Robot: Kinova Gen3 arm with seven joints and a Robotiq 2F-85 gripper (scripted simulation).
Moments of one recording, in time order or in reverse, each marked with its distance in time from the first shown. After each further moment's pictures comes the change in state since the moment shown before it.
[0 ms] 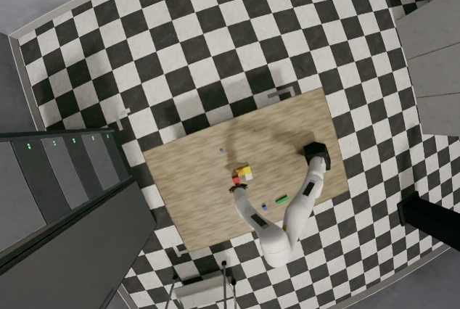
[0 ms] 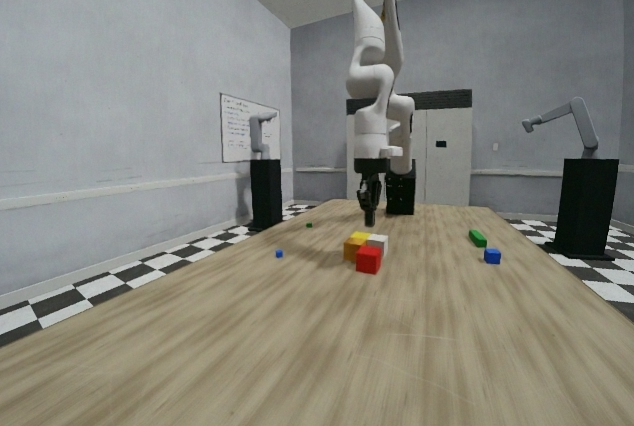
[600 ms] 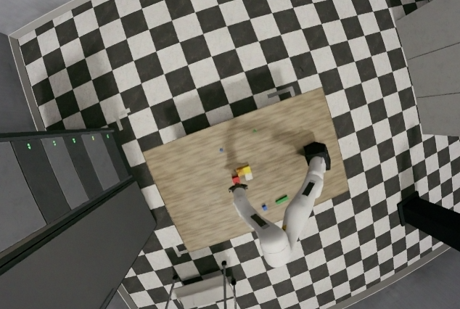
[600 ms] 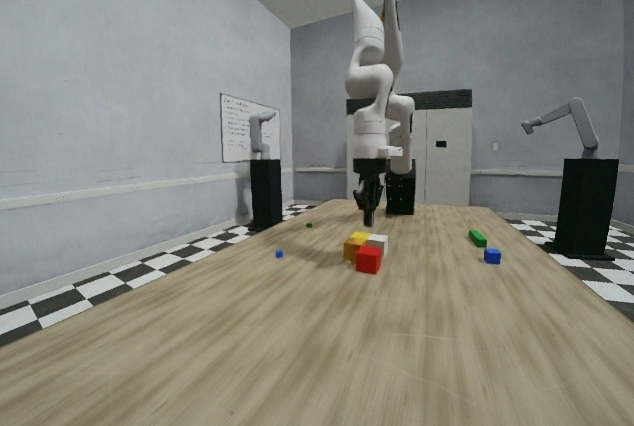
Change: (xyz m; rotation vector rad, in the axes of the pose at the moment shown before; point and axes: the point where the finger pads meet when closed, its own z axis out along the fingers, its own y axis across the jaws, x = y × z) arm -0.002 0.001 0.000 0.002 -0.001 0.103
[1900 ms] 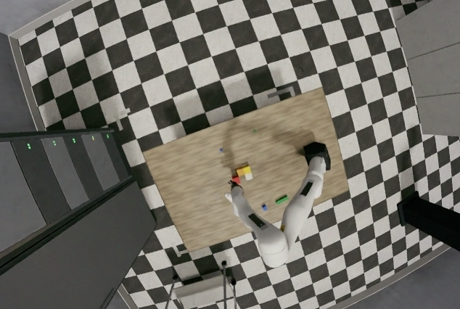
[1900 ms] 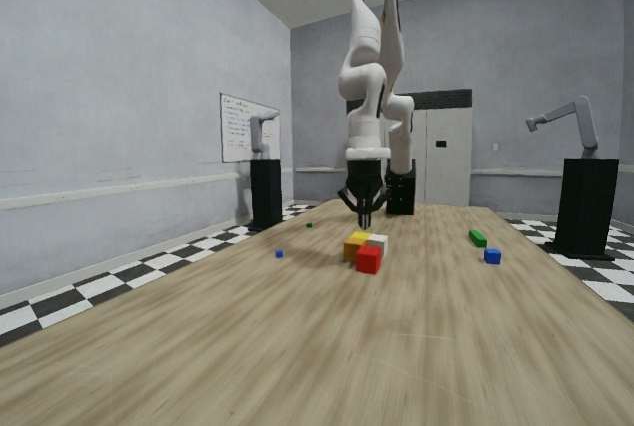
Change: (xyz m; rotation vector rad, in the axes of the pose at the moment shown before) arm -0.007 0.011 0.004 0.015 0.003 0.954
